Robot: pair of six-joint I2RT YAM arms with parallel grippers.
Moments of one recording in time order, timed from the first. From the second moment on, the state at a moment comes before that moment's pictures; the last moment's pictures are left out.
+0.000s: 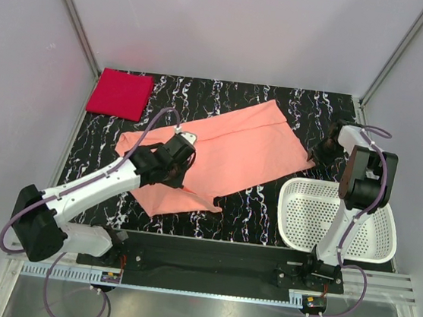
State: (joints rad) left arm -0.78 1.26 1.02 -0.82 -0.22 -0.46; right arm -0.14 2.04 1.47 -0.73 0.04 0.77
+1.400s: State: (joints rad) left arm -0.55 1.35 1.36 -0.99 -0.38 -0.41; right arm -0.10 2.05 1.64 -0.86 -0.06 0.68
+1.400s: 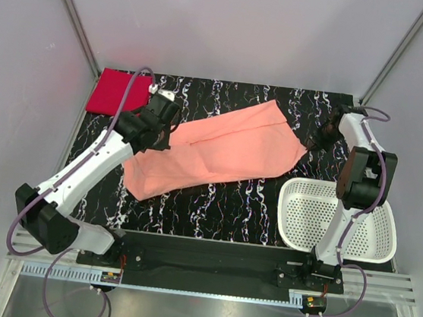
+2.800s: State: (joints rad) left arm -0.38 1.60 1.60 -0.87 -0.48 -0.25; right arm -0.04 2.46 2.34 -1.07 -0.13 0.66
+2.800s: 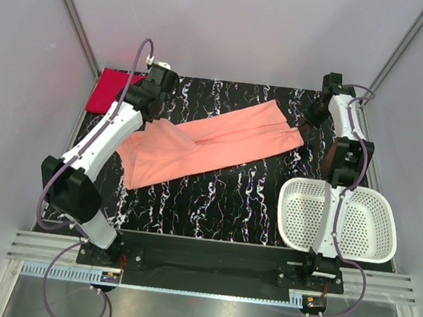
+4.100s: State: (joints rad) left arm -0.29 1.73 1.63 -0.86 -0.49 -0.24; right arm -0.04 2.57 2.41 -0.97 -0.25 0.74
